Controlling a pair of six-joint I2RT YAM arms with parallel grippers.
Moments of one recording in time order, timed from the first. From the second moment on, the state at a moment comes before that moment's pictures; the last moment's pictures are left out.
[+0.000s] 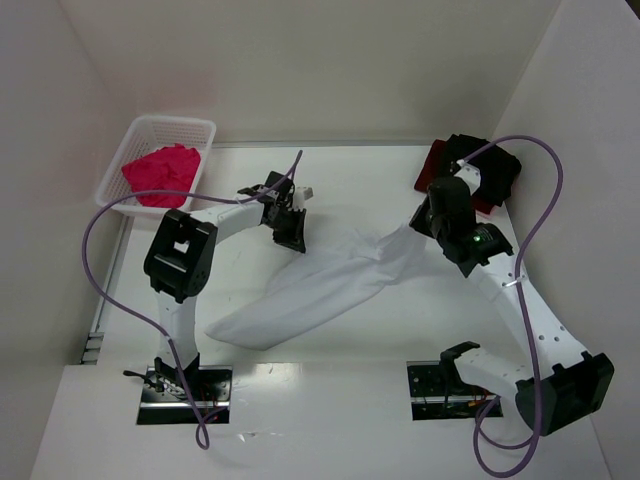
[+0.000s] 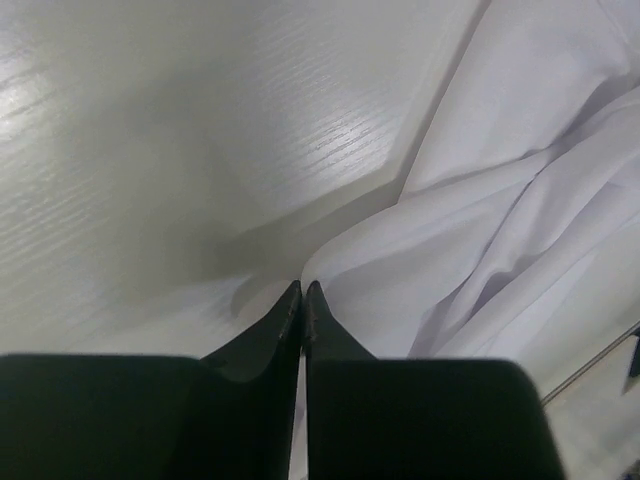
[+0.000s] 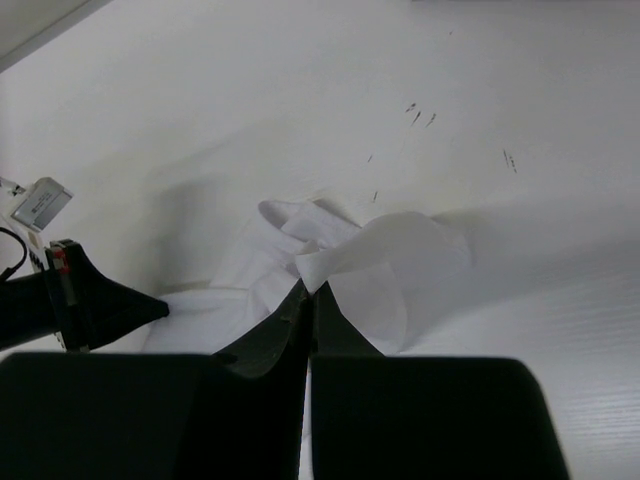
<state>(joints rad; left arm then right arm) -0.42 2.02 1.41 -0.51 0.41 -0.23 0.35 1.07 1.06 -0.59 0.33 0.64</state>
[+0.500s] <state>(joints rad) -0.23 1.68 1.82 -0.65 0.15 -0.24 0.24 1.29 1.55 -0.49 0.41 0.45</state>
